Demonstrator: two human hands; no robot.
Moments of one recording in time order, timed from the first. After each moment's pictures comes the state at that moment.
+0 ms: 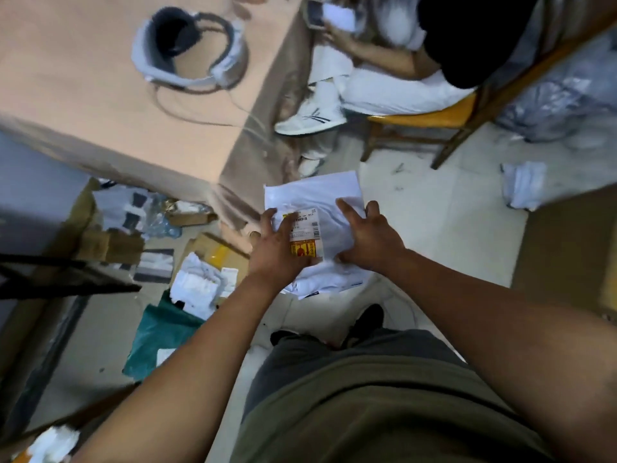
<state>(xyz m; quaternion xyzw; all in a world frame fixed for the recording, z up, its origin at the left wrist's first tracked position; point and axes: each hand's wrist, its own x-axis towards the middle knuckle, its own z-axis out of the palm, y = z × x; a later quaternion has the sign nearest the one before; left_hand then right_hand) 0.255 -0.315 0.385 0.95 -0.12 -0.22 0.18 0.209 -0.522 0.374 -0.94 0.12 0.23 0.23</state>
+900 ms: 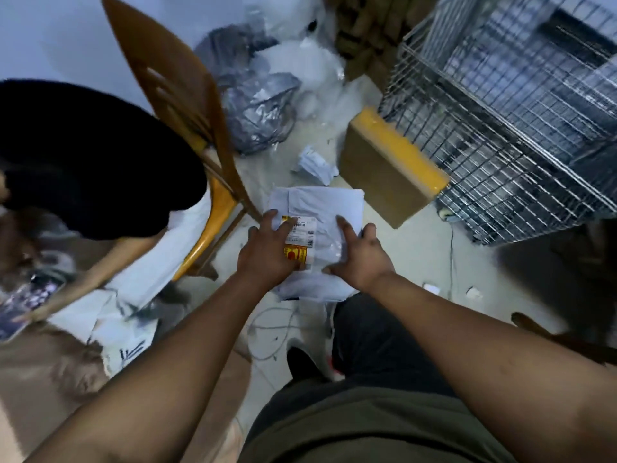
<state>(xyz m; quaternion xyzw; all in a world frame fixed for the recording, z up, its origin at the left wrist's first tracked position) 0.335 -0.801 0.377 0.71 -0.65 -0.26 0.01 0.118 -0.818 0.370 -0.71 0.63 0.05 0.32</state>
